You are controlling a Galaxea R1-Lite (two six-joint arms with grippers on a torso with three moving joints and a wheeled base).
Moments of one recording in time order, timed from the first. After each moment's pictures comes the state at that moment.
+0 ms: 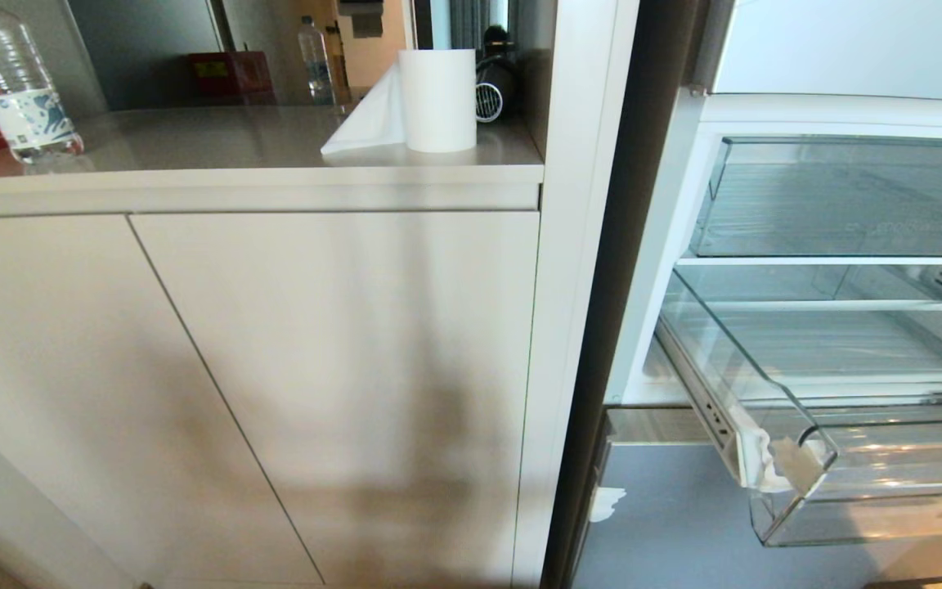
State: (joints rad) left arm -0.01 0.00 -0.01 0.04 0.00 0.01; right arm 0.00 0.00 0.00 -0.01 0.00 -0.01
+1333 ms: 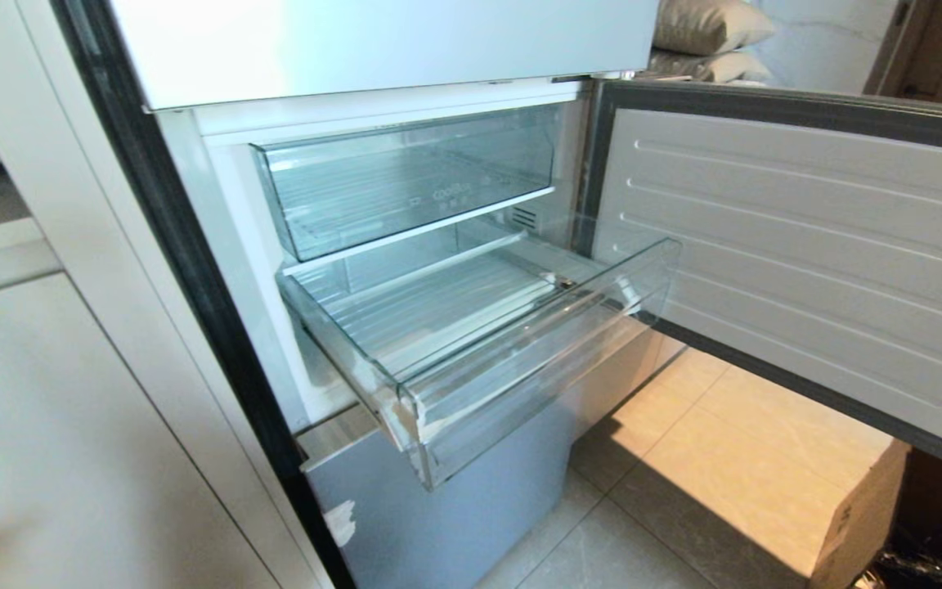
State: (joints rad) left arm -0.01 0.00 -0.01 0.04 0.00 0.01; right arm 0.00 0.00 0.00 -0.01 0.00 0.00
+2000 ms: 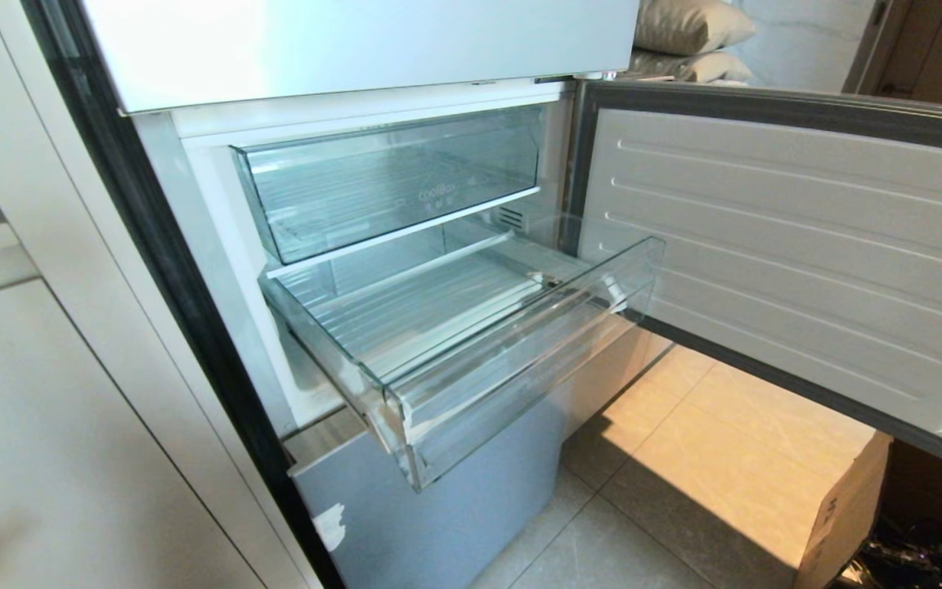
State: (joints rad) left arm -0.01 0.00 -0.01 0.04 0.00 0.01; right arm -0.24 0.47 -0.24 -0.01 -0.06 0.25
